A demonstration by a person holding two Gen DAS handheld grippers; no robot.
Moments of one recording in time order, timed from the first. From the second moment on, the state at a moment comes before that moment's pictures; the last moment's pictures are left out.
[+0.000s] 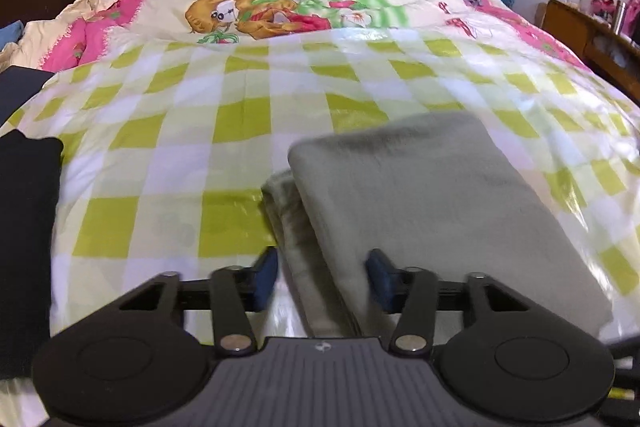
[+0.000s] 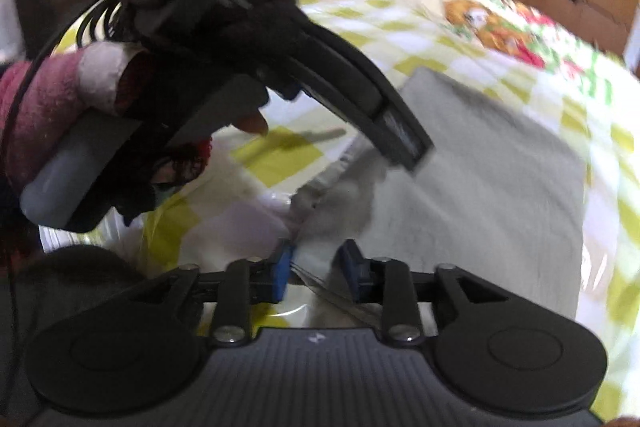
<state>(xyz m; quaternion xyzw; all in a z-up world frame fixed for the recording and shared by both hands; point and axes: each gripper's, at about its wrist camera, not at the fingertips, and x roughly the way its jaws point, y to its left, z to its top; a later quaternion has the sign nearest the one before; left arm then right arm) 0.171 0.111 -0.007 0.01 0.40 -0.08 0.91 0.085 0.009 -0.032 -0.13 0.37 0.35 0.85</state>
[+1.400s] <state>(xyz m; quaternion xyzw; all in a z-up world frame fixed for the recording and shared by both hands) 0.229 0.105 -0.027 0.14 0.38 -0.01 0.91 0.133 -0.035 -0.018 -0.05 0.40 0.24 0.88</state>
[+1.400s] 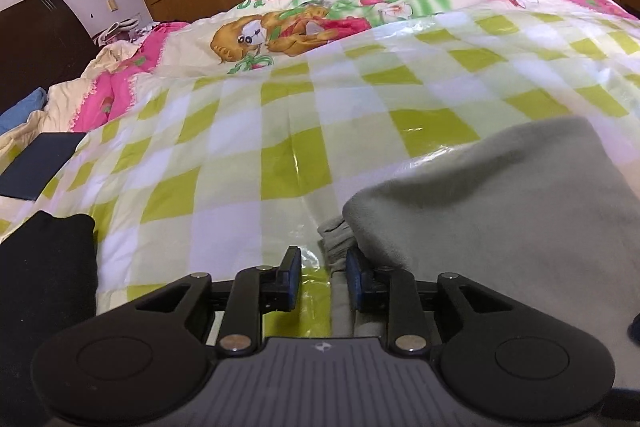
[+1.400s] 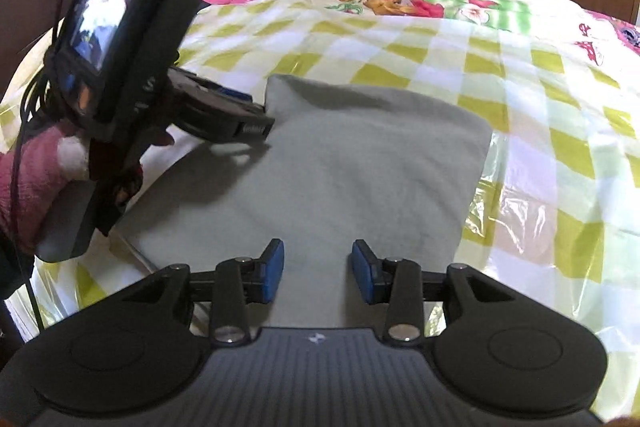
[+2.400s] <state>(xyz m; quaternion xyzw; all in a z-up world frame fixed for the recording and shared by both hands) 0.136 0.152 0.007 0.01 0.37 -0.03 0.93 0.167 -0.094 -0.026 0.09 0.42 0.19 0.88</state>
